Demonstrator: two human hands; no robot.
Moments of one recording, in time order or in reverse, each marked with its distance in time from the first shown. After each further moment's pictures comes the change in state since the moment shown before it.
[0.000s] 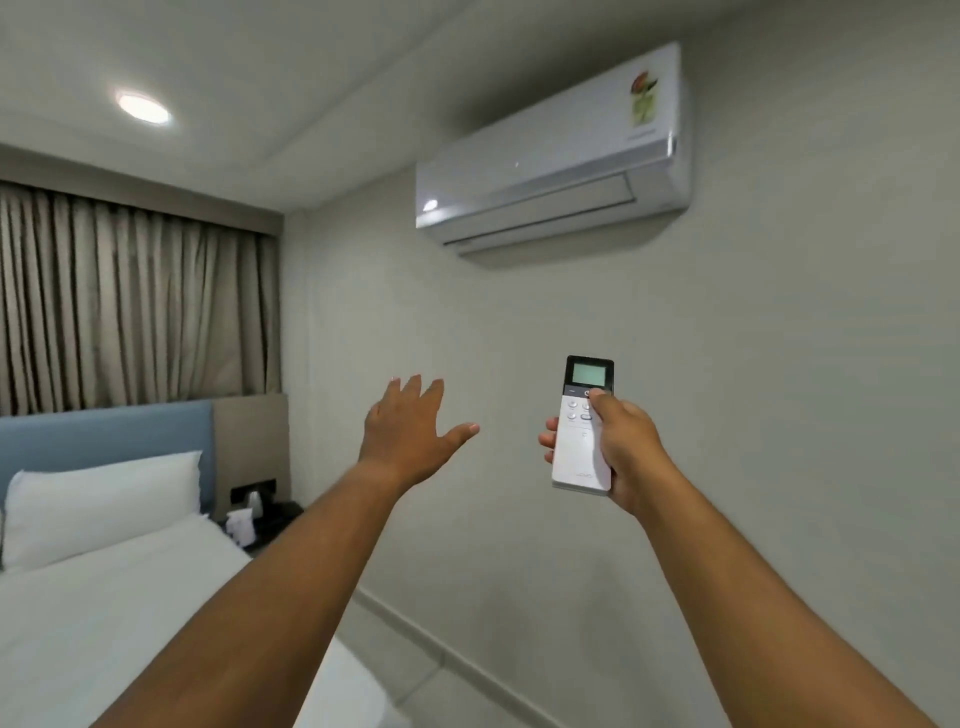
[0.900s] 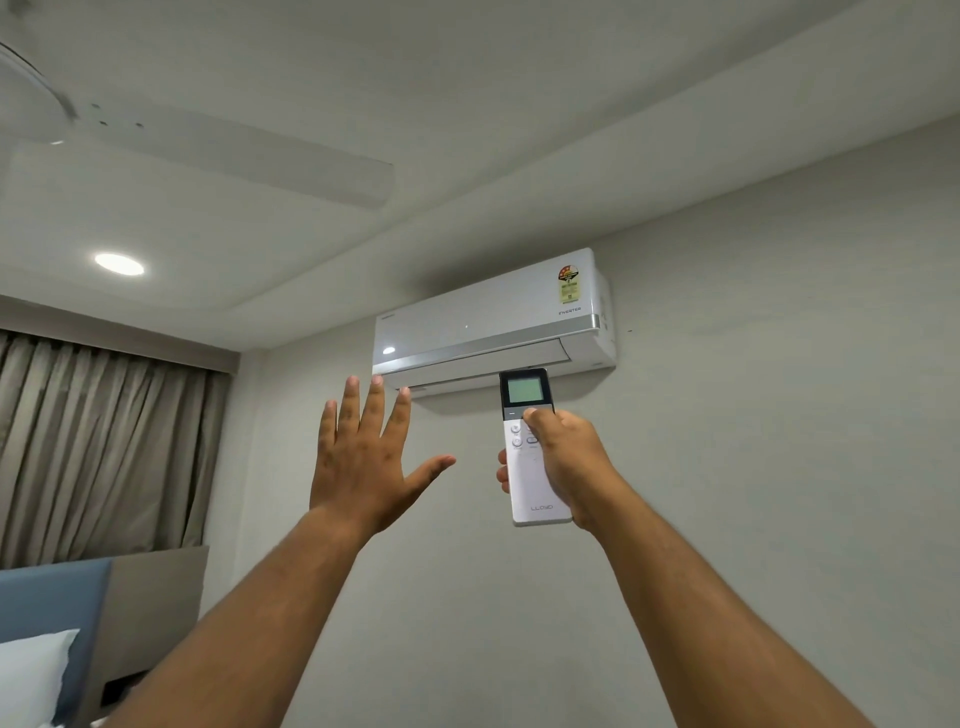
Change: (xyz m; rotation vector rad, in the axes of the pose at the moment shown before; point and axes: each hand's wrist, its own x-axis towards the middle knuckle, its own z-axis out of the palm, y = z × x) left_hand 0.079 0.057 -0.105 0.277 0.470 0.156; right_hand 0.001 -0.152 0.048 -0.265 -0.063 -0.356
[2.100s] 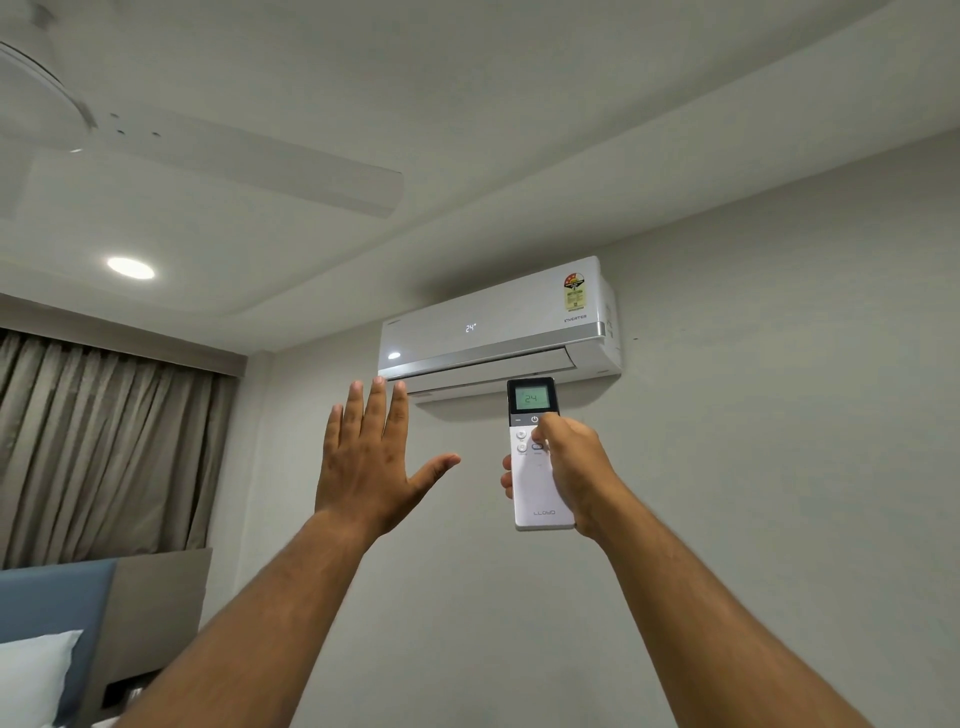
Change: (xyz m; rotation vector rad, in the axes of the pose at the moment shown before) left_hand -0.001 -0.003 -0.001 -0.109 0.043 -0.023; right_hand 0.007 0.003 0.002 0.031 -0.012 0.023
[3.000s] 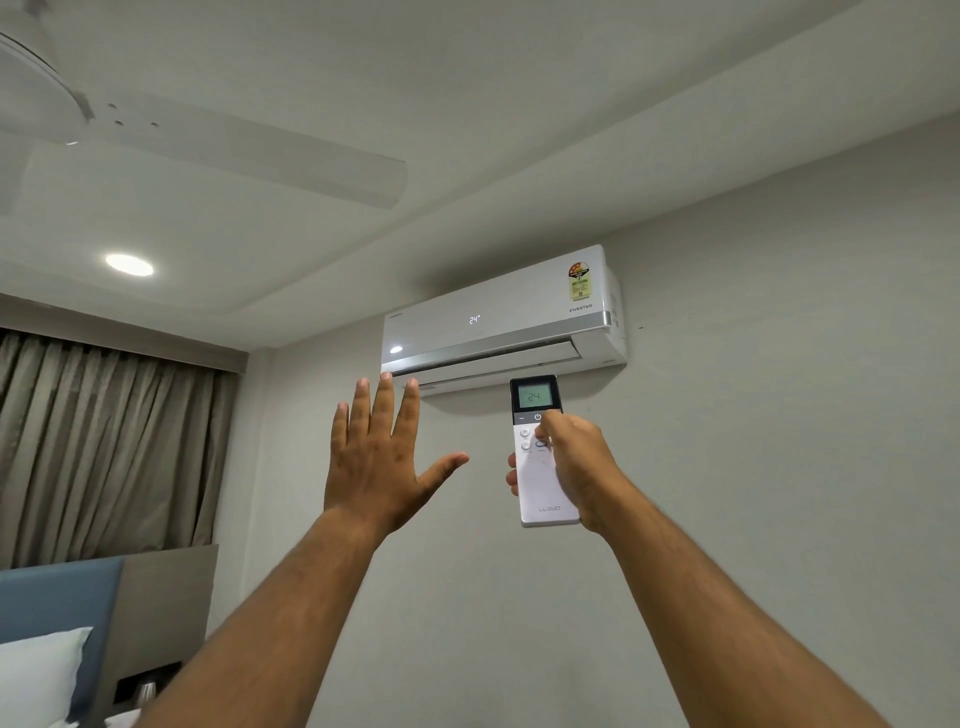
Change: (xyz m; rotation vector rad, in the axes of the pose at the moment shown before) left_hand -0.002 -0.010 0.007 0.001 0.000 0.022; right_hand 0.006 0.013 0.010 -0.020 0.027 0.025
